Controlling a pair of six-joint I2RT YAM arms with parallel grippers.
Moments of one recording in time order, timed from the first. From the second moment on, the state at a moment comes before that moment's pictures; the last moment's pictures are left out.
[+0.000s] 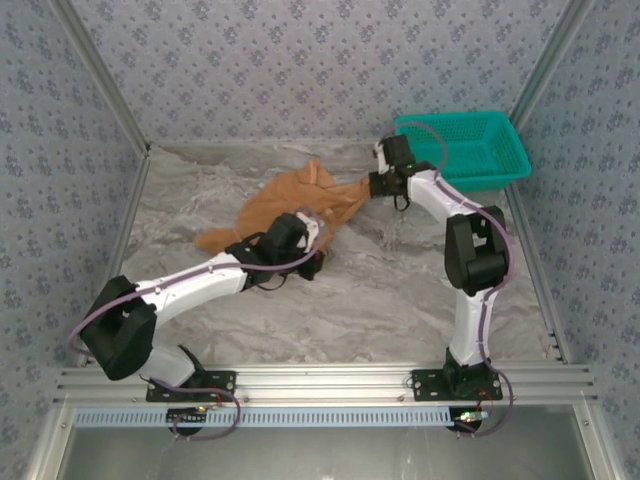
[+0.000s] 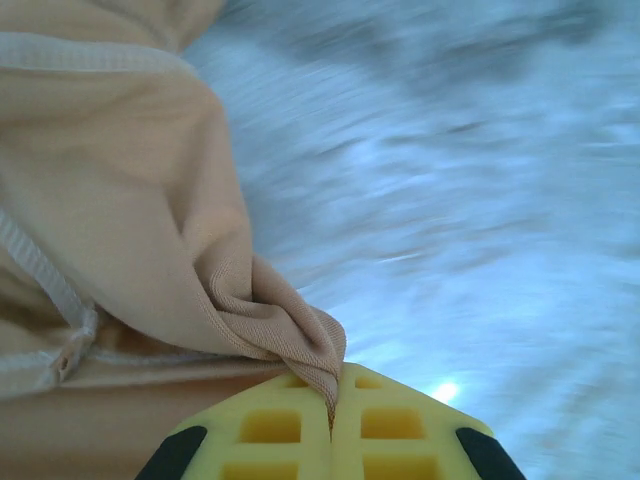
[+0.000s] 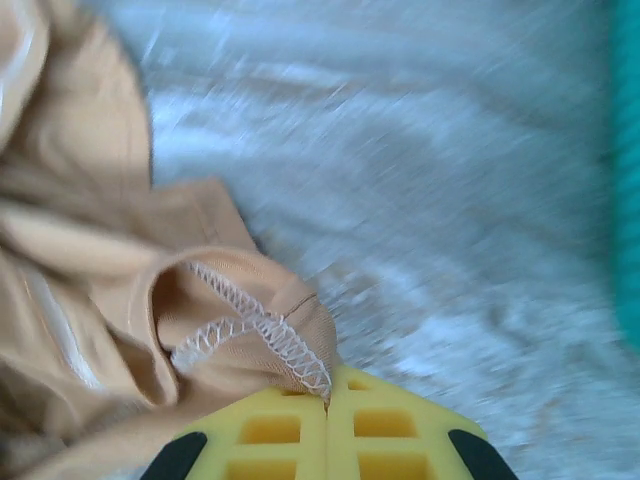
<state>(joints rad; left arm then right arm) -0.85 1.44 0.95 -0.24 0.12 -0.35 0.27 2.02 1.62 -0.48 0.01 0.08</state>
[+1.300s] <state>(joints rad) -1.28 1.80 1.06 -0.49 0.02 0.11 0.08 1.65 0.93 -0.58 -0.15 0.33</state>
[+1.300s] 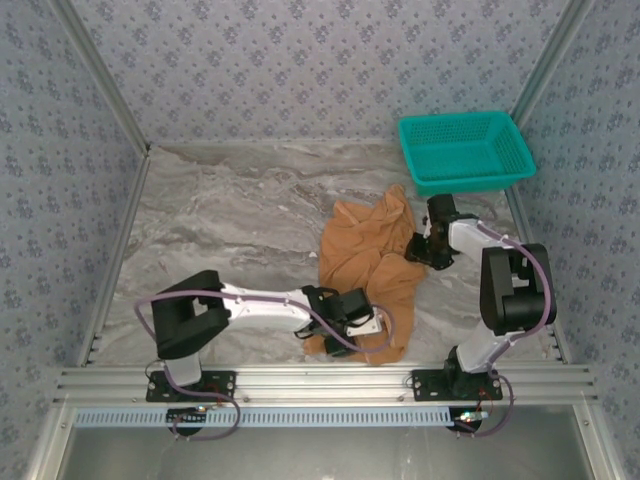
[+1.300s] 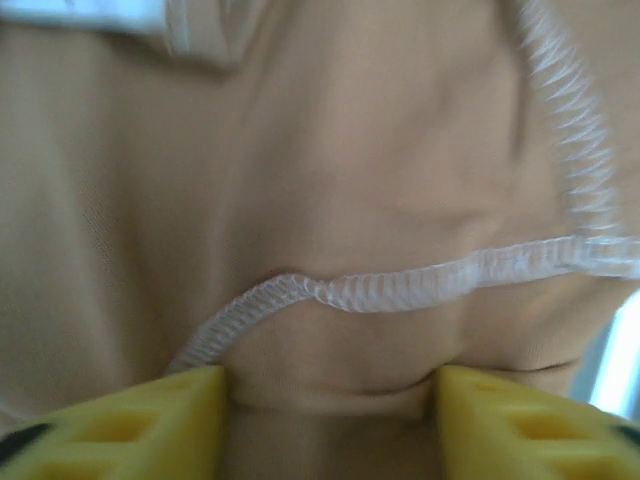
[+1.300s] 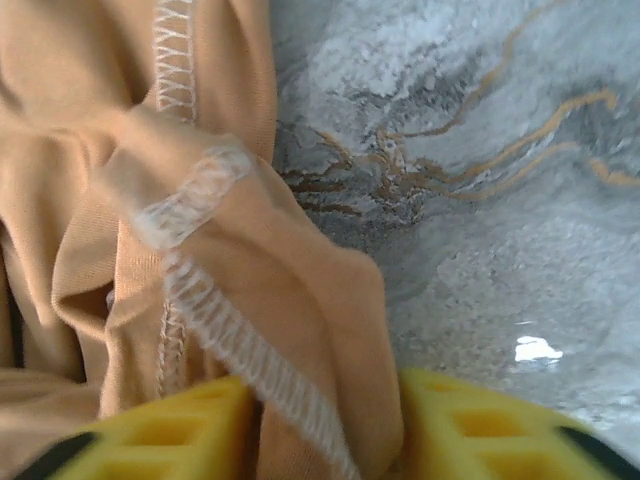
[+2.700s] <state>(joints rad) -0.69 1.20 0.69 -0.41 0.01 -0.33 0.35 1.44 0.90 -0.53 -0.14 0.32</state>
